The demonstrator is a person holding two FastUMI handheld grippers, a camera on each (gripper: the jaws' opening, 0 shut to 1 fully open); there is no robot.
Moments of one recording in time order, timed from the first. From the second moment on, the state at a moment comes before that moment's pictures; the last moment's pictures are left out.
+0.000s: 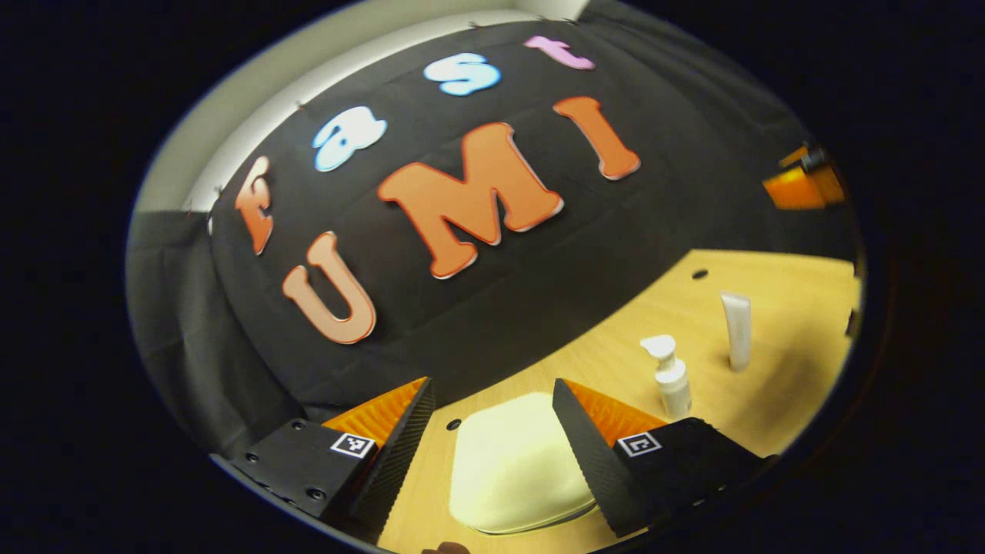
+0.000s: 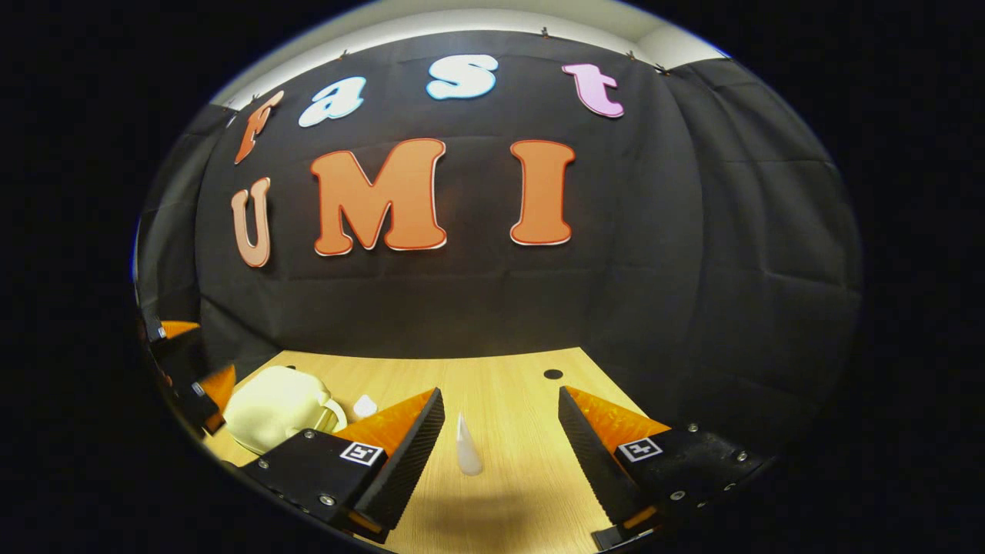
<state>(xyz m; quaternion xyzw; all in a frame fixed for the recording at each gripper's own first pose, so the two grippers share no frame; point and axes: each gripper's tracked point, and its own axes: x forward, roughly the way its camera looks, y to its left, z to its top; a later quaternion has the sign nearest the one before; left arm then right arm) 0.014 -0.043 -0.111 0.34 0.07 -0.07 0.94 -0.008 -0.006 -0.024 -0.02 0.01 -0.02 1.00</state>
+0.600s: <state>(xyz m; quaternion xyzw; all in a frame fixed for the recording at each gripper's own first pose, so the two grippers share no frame) 0.043 -0.090 -0.254 0.51 0.16 -0.14 0.84 -0.028 -0.120 -0.079 0.02 0.08 -0.13 0.99</state>
